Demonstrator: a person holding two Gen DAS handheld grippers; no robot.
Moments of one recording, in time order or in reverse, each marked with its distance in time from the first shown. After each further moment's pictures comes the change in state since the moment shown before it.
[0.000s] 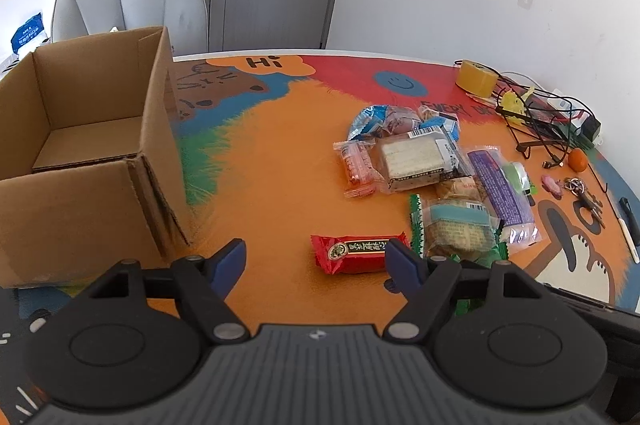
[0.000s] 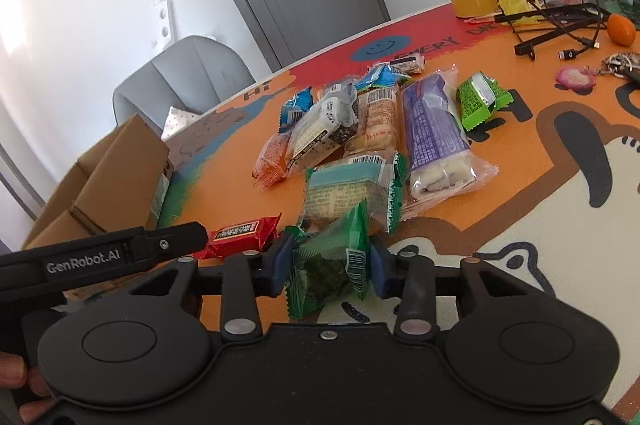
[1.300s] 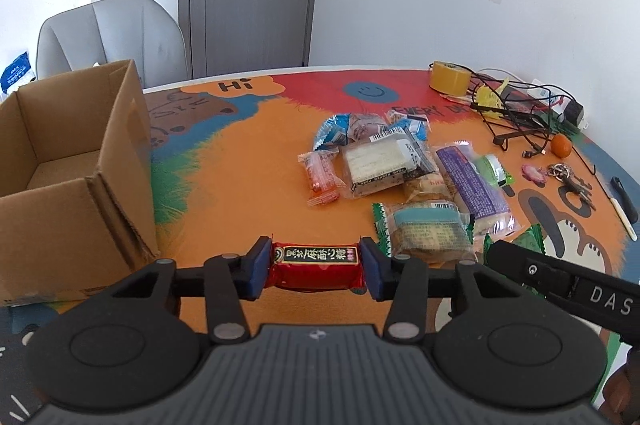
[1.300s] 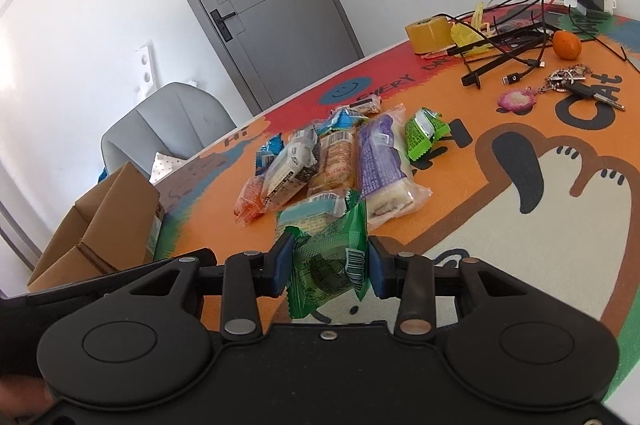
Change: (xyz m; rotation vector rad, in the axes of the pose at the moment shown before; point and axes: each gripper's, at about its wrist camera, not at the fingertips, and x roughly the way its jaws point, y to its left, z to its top) left arm -0.013 -0.028 -0.009 0.088 -0.076 0.001; right arm -0.041 -0.009 -0.002 0.035 -0.128 -0.052
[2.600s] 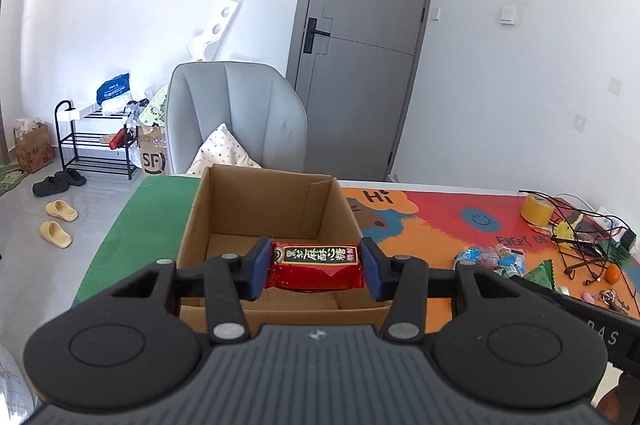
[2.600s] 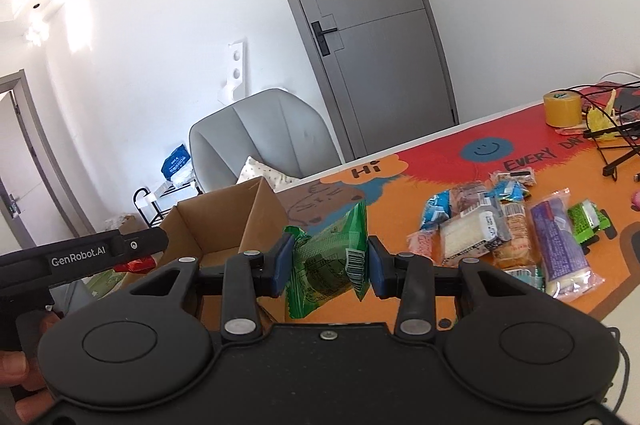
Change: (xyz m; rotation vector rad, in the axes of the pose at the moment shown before) left arm -0.094 0.124 0.034 -0.206 -0.236 0.200; right arm 0.009 0.130 0.022 -0.205 -0.065 0.178
